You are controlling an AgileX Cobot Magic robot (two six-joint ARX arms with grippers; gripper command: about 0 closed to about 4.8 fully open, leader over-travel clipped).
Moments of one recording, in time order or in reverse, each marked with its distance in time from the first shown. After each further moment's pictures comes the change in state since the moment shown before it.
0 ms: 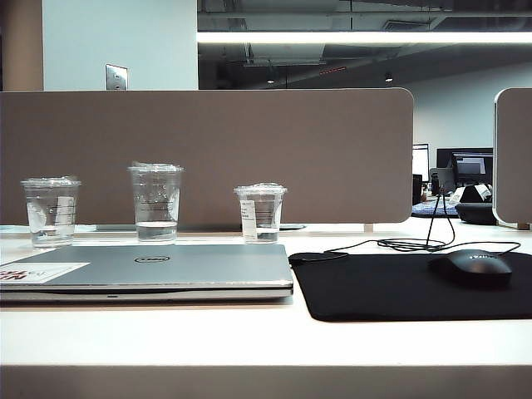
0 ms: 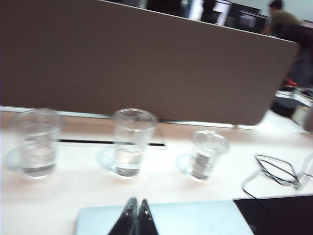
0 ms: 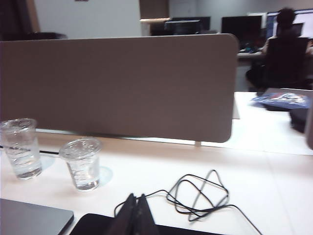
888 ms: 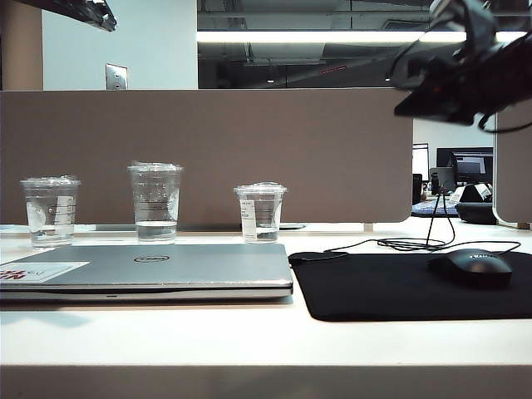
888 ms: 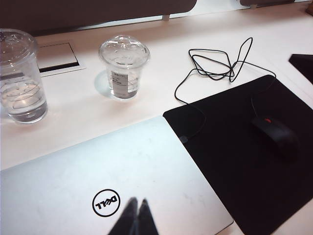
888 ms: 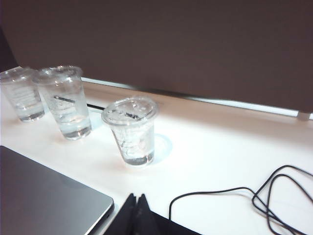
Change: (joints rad) left arm -0.389 0.456 0.411 -0.375 -0.063 0.121; right arm 0.157 0.902 0.283 0.436 -0.149 0.000
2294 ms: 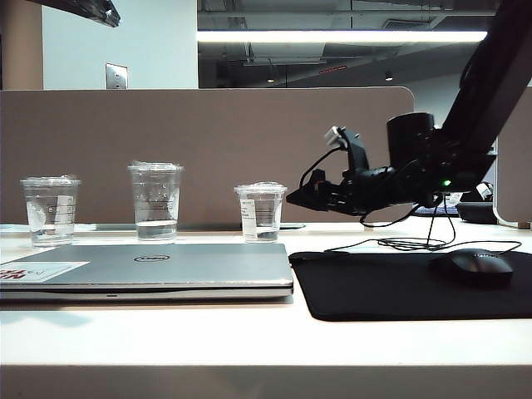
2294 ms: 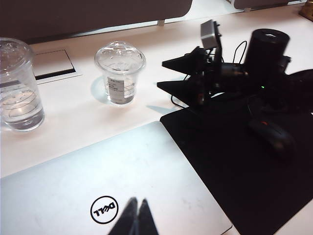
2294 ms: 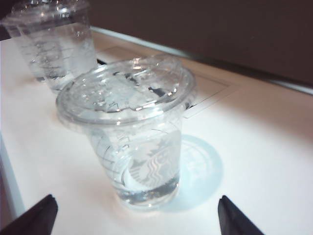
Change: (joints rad) left arm 0.000 0.002 0.001 0.019 0.013 0.011; right arm 0.048 0.895 0.891 -0.091 -0.311 -0.079
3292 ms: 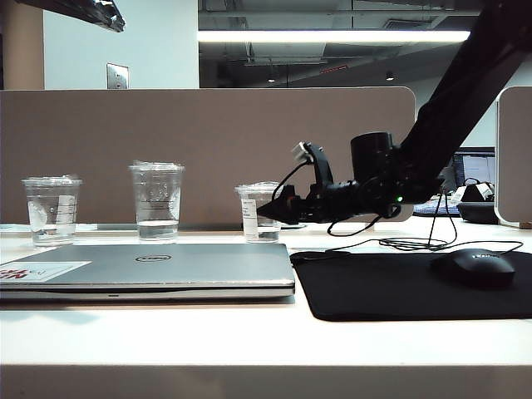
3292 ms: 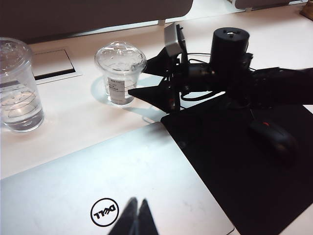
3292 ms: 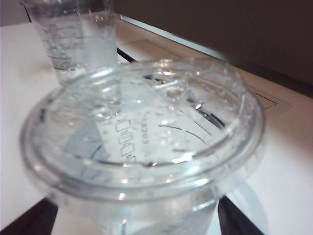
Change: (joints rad) left arm 0.000 0.021 0.000 0.021 0.000 0.000; right arm 0.048 0.227 0.377 -0.169 -0.072 -0.085
